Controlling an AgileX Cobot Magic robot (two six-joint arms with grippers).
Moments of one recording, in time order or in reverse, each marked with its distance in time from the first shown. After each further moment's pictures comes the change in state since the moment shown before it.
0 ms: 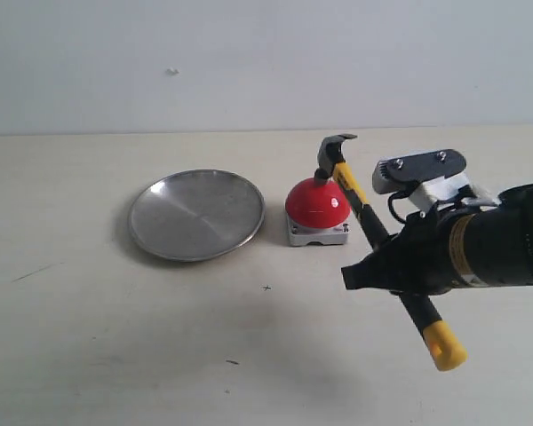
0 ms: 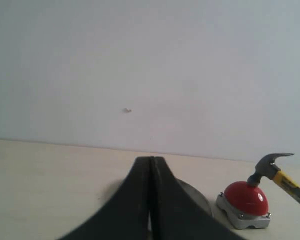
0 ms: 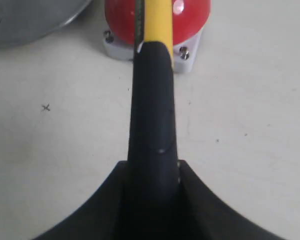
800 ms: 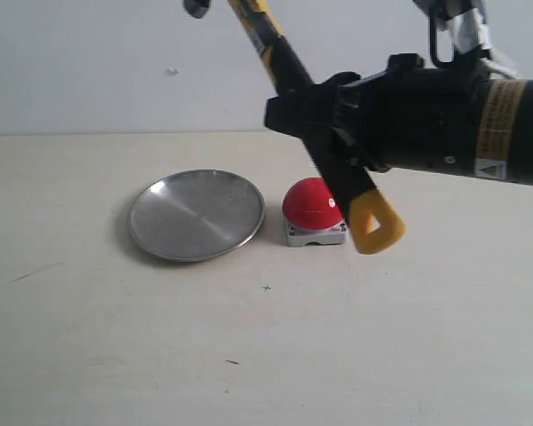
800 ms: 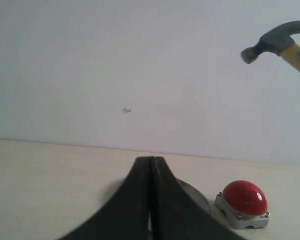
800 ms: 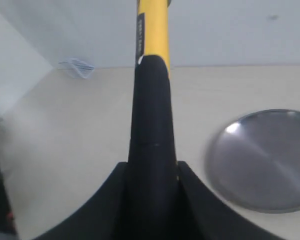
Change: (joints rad) left arm 0.000 0.000 0.000 0.000 0.000 0.000; right arm 0.015 -0.231 -0.128 0.118 -0.534 0.146
